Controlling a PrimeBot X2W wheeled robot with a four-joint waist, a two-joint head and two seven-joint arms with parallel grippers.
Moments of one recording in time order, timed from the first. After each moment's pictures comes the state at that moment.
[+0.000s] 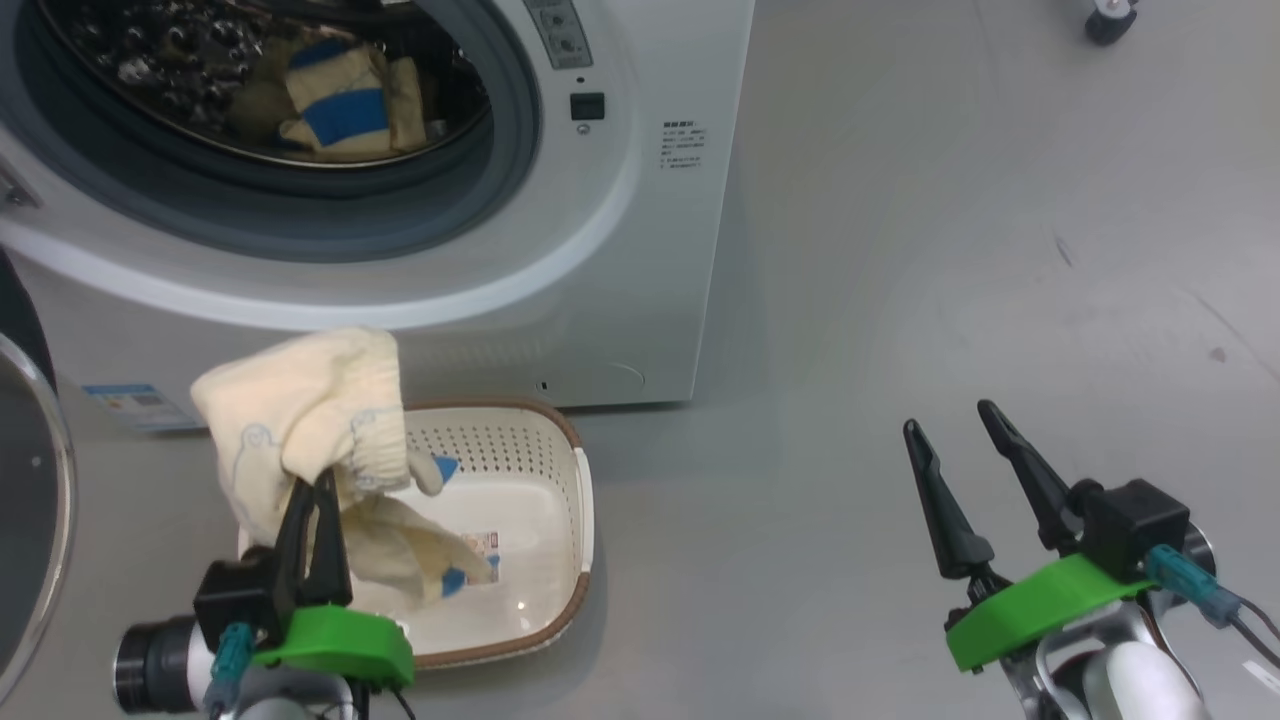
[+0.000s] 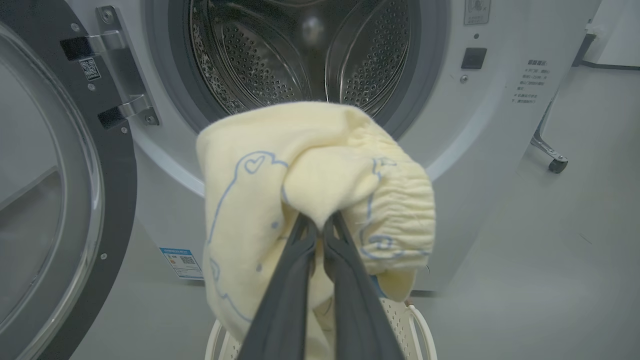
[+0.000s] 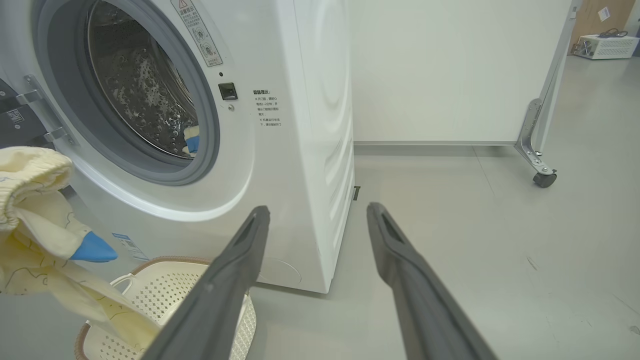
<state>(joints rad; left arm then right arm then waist) -0.16 0.12 -0.19 0.27 -0.19 0.09 -0.24 -0.02 -0.04 0.10 0.07 0.15 0.13 -0.18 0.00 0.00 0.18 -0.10</state>
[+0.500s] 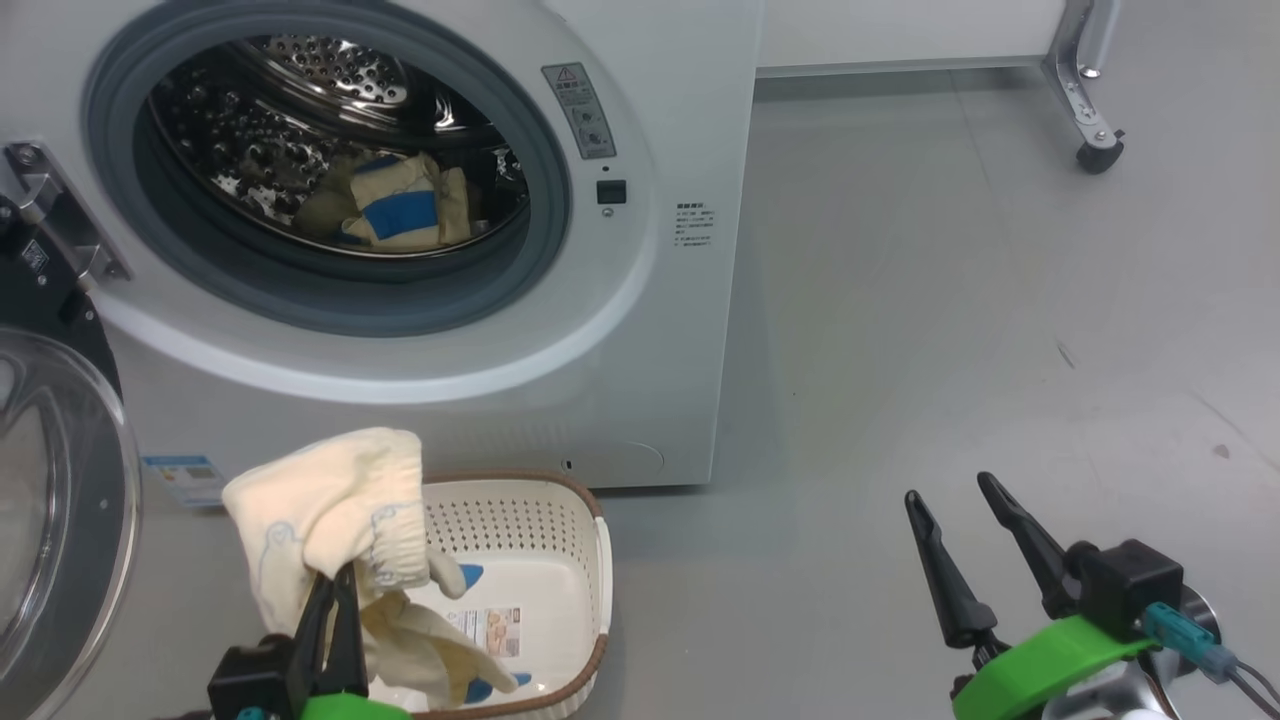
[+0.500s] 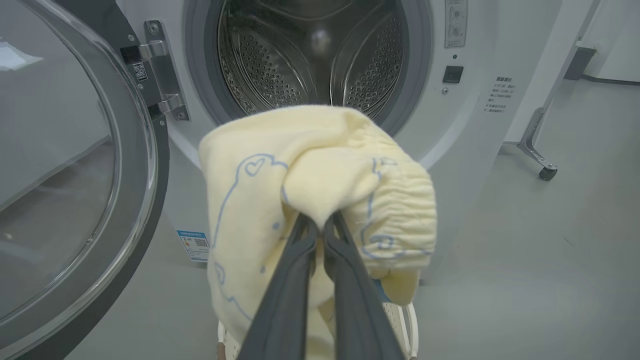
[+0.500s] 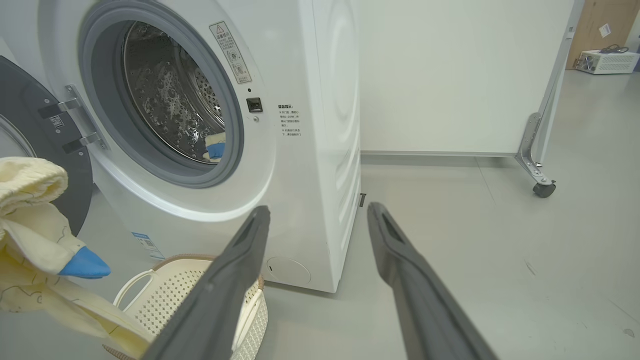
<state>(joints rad) 0.04 0.12 -0.21 0.13 -0.19 0.12 -0.17 0.11 -0.04 0.09 0.00 0.15 0.13 -0.11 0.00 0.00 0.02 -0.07</state>
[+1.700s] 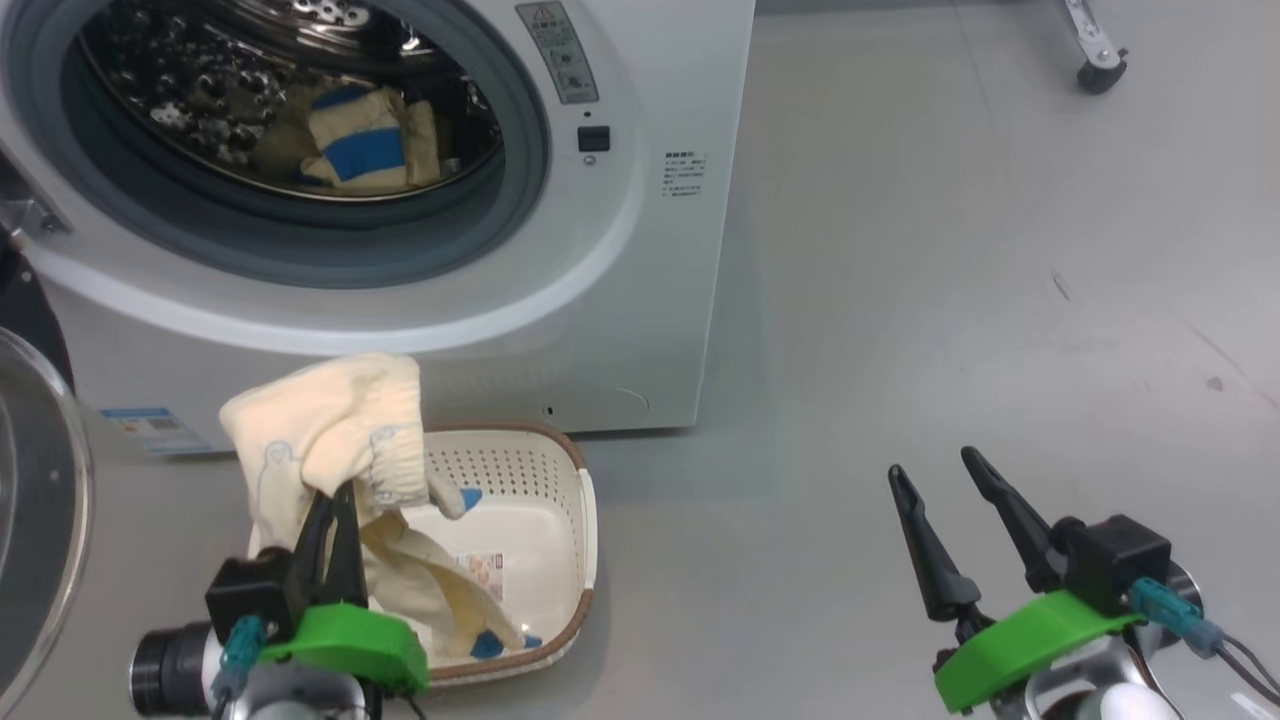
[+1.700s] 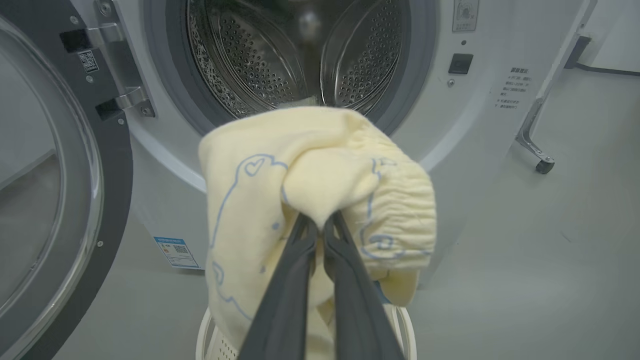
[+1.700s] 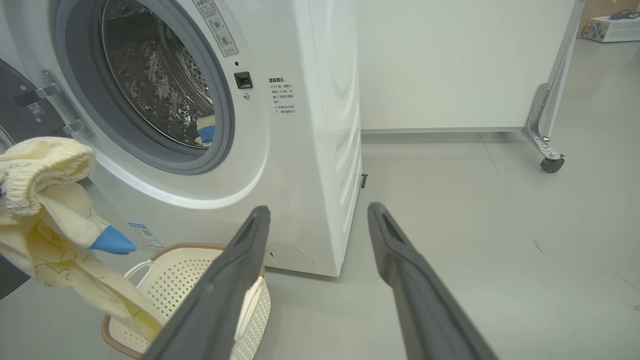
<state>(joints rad) -0.10 0.13 -0.23 0.19 -0.23 0.12 -0.16 0.08 -0.04 0.13 -0.01 0.17 0.13 -0.11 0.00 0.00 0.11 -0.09</state>
